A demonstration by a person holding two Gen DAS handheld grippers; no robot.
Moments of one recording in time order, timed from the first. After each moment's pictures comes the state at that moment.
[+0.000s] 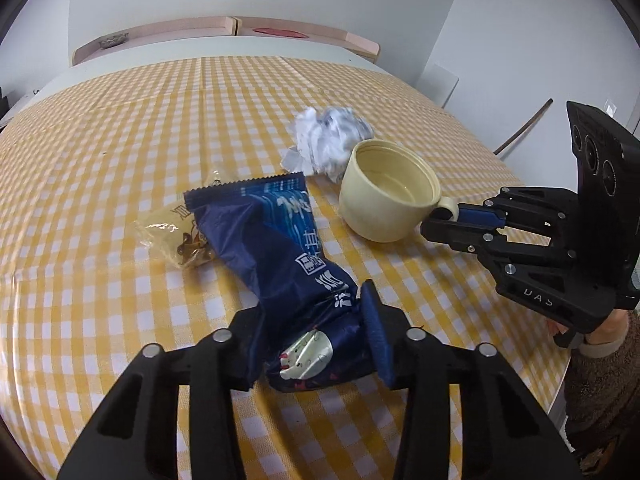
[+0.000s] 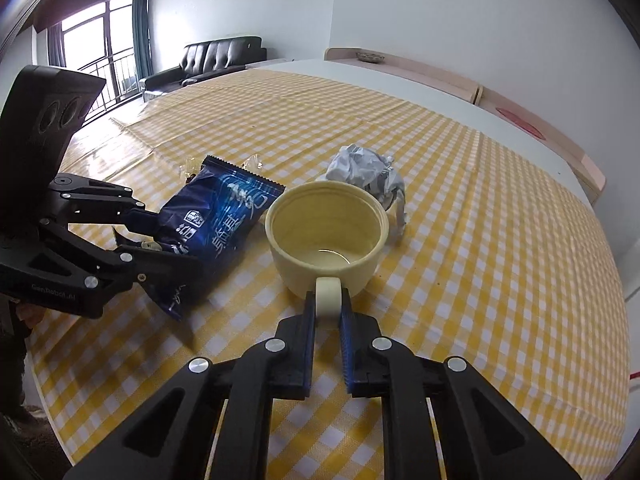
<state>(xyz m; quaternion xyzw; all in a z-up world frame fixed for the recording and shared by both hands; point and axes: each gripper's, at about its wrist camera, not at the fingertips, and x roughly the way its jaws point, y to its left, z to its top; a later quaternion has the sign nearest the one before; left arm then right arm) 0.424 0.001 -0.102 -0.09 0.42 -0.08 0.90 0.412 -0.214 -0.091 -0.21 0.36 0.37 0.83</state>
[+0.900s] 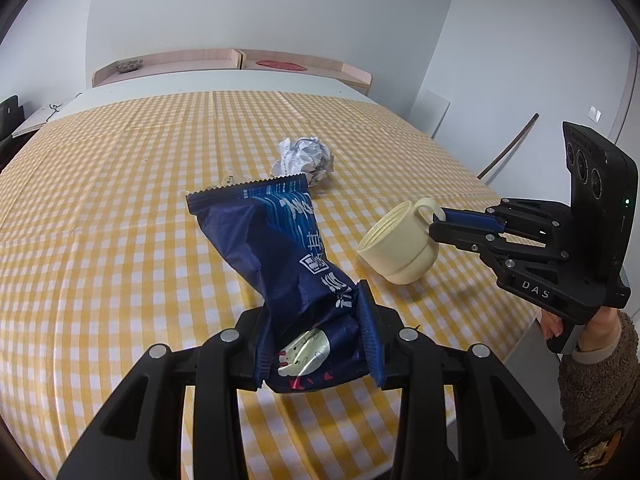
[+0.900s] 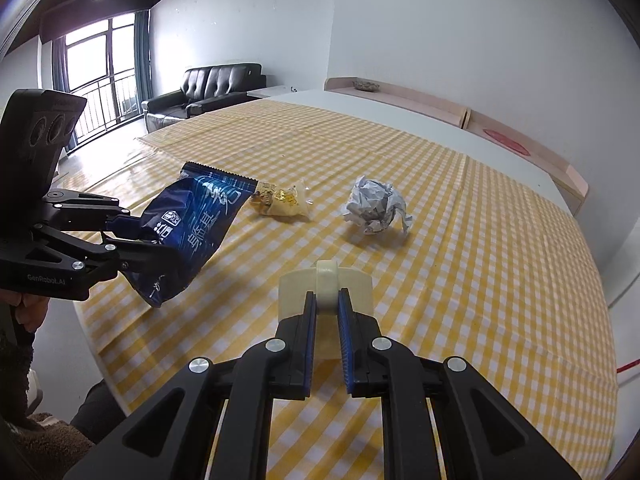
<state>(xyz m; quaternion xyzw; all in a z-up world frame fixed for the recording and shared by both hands) 0.314 -0.023 -0.054 -0.09 0.37 -0.07 0.92 0.317 -0.247 -0.048 -0.19 0.32 0.37 0.85</state>
